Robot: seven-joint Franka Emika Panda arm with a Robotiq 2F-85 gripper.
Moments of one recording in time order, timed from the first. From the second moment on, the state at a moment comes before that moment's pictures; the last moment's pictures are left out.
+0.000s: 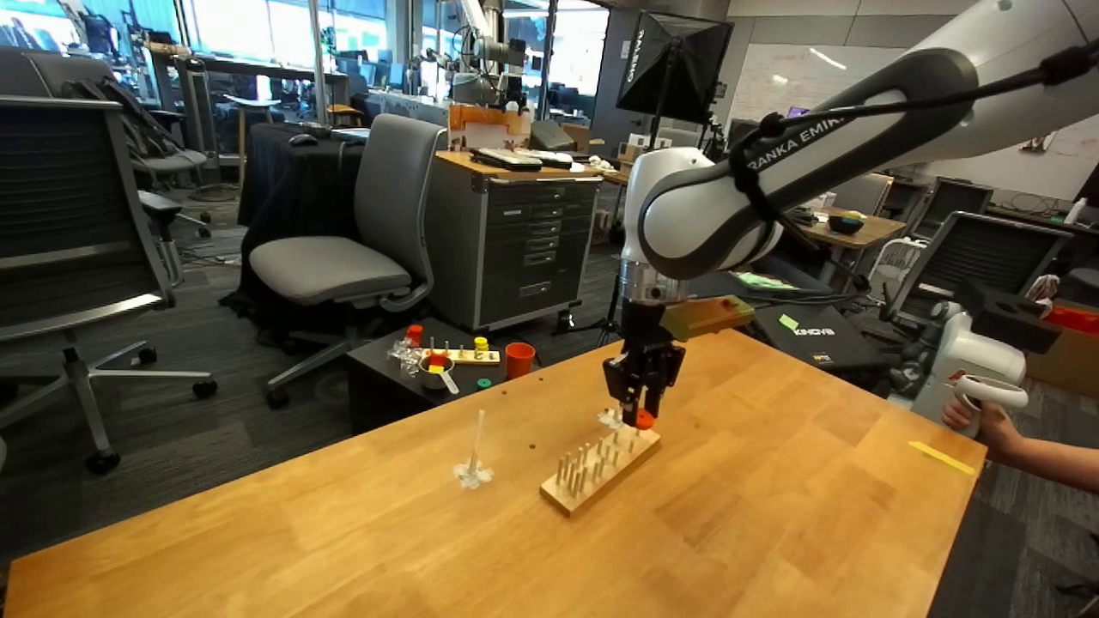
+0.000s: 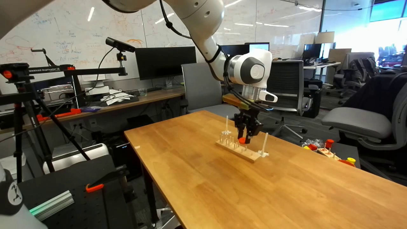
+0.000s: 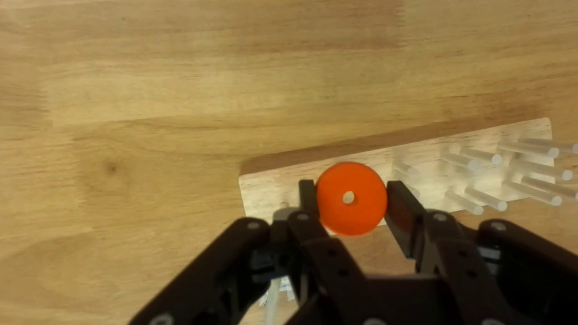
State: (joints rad) arm 0.11 0.94 0.02 -1.39 0.03 2.14 0.15
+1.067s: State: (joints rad) arm 0.11 1.07 0.02 -1.24 0.06 2.08 0.15
